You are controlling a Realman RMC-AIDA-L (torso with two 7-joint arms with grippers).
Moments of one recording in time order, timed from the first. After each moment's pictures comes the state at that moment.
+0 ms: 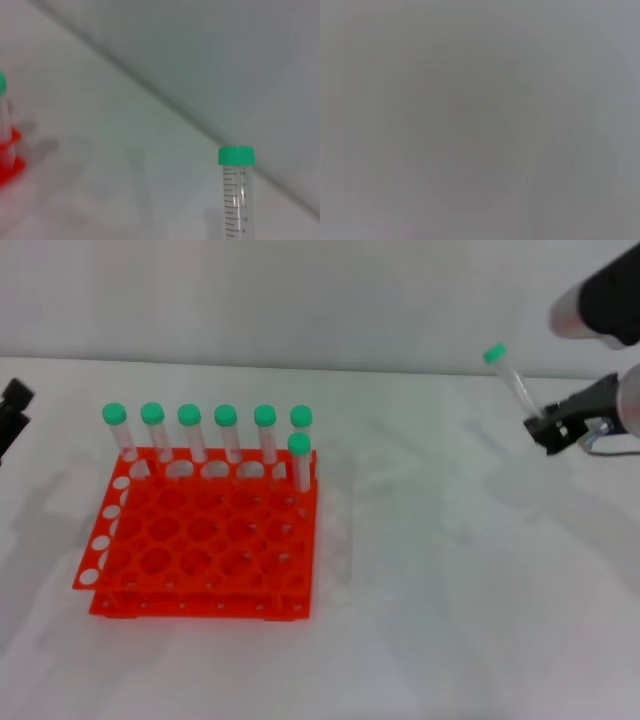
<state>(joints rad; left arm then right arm) -0.32 -2.07 0.40 0.29 -1.91 -1.46 2.20 0.58 2.02 -1.56 -1.46 0.39 1.11 -0.33</state>
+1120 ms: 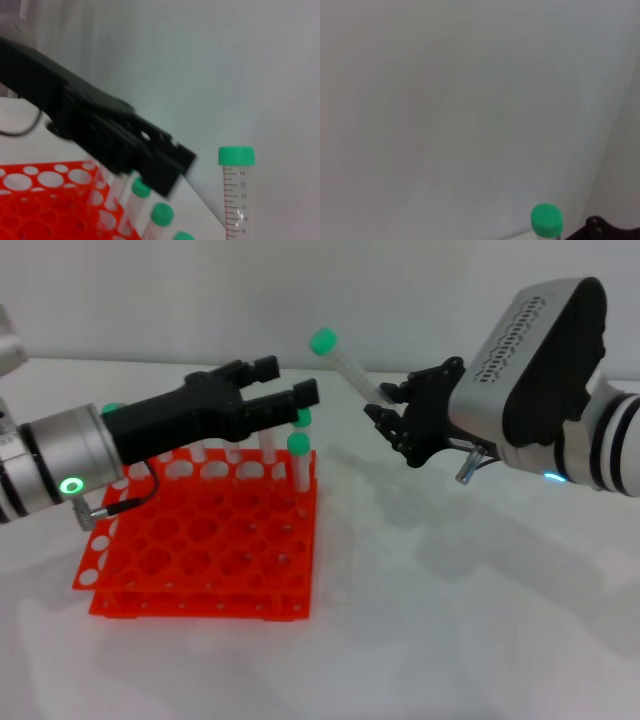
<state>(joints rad) -0.65 -2.05 0.69 0.49 -1.47 -1.44 1.73 0.43 2.02 -1.84 -1.48 0.83 0.59 -0.87</state>
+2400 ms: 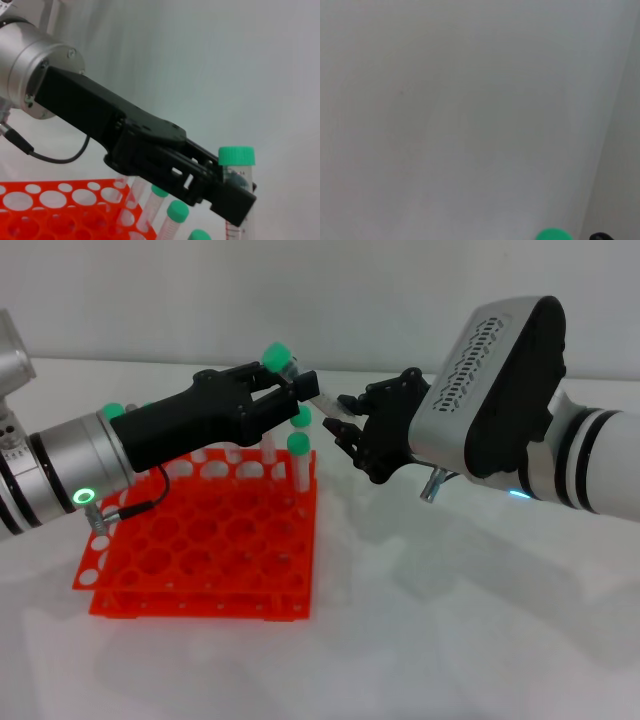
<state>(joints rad) -0.63 -2.08 0.71 0.48 -1.54 -1.44 1.83 0.44 2.02 -1.92 -1.50 0.83 0.55 -0.87</state>
